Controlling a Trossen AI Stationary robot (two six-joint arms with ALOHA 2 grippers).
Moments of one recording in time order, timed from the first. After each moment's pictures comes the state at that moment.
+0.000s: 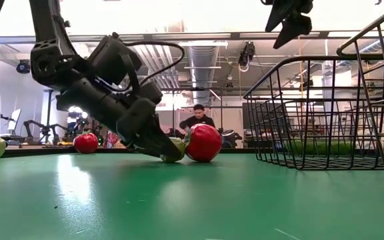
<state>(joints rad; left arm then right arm) 0.01 1.85 0.54 0.73 -0.13 -0.25 -0.23 1.23 1.38 -1.07 0.08 0.30</state>
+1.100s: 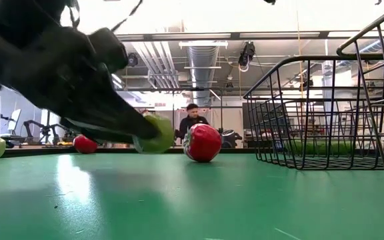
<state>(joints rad) -0.48 1.83 0.57 0.76 -0.44 -0.49 0.36 1.53 1.41 -0.60 0.11 0.40</state>
